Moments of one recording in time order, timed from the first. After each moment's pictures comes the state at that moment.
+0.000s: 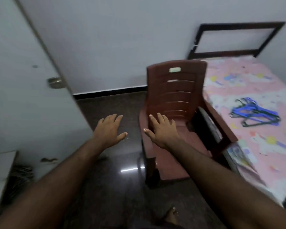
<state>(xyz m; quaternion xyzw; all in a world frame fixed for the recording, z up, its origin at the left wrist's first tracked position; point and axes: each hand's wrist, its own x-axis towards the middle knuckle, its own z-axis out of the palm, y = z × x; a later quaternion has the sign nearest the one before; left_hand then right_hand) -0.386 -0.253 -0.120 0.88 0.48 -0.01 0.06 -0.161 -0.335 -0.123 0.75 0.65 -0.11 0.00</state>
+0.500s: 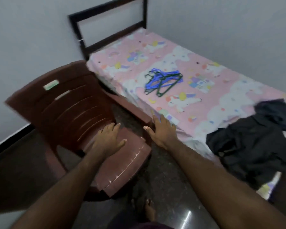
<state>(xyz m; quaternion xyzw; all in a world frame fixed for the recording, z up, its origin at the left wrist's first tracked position) 0.004 -0.359 -0.152 0.96 0.24 -0.07 0.10 0.153 -0.539 -0.159 0.94 0.30 -0.15 -0.12</state>
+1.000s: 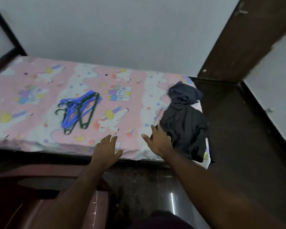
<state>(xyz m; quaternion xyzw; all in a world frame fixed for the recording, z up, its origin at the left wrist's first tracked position) 0.278 -0.469 -0.180 0.98 -0.08 -0.12 0.14 0.296 -0.706 -0.172 0.97 -0.06 -0.13 -0.19</state>
